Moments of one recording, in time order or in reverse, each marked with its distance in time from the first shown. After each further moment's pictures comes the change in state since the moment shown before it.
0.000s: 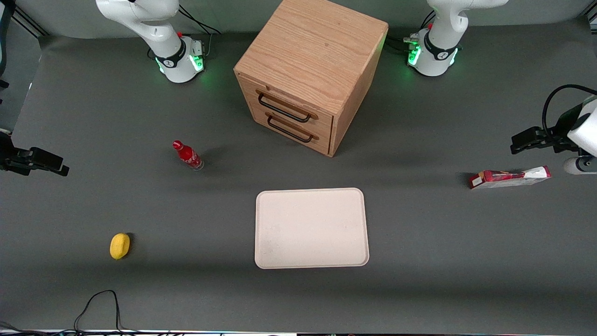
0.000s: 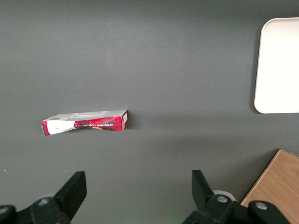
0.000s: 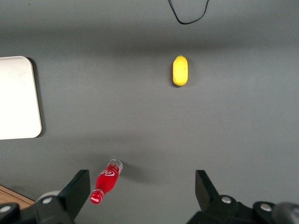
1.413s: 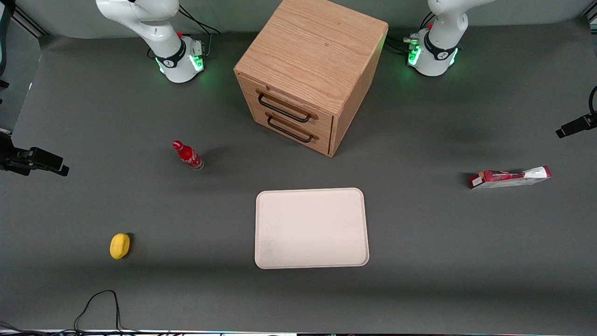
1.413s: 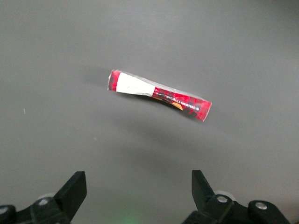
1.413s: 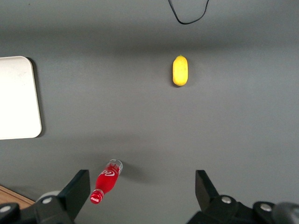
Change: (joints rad) arm 0.324 -0.172 0.007 -0.418 0.020 0.231 -0.150
